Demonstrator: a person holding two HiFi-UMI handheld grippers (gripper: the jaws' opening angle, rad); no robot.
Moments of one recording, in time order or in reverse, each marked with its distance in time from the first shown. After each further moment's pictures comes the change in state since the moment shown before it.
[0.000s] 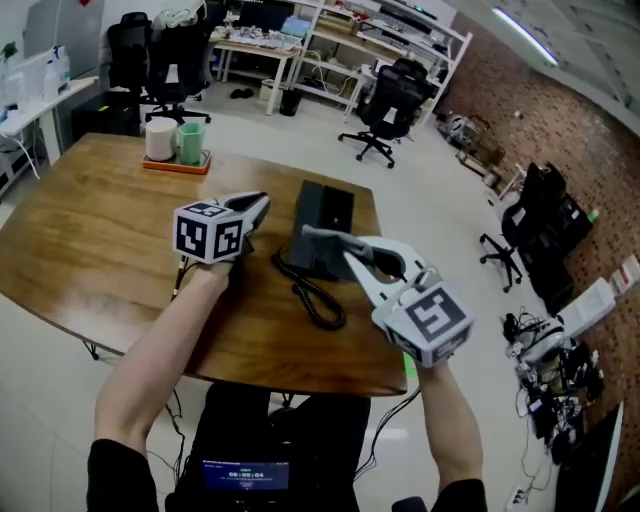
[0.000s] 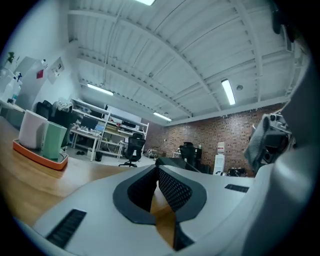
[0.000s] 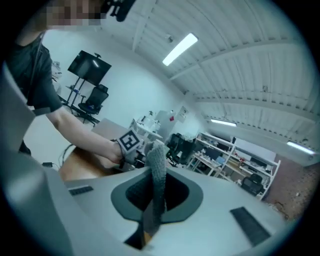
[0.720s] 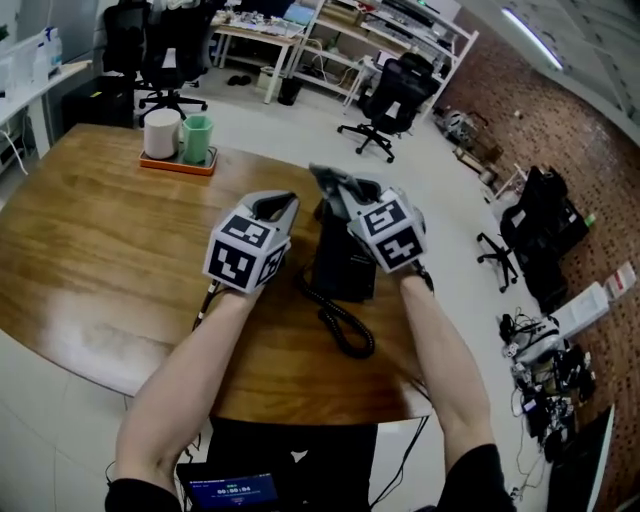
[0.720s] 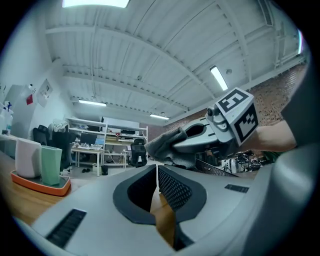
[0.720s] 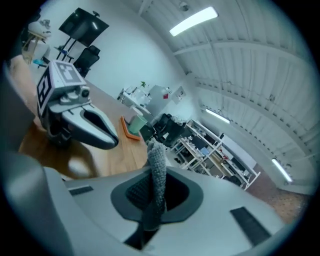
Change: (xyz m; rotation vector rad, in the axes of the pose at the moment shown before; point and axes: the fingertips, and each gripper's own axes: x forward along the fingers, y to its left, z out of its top) left arm 0.018 0.003 0.004 0.205 -0.023 0.029; right arm 0.182 -0.107 -0.050 -0.197 0.256 -0.170
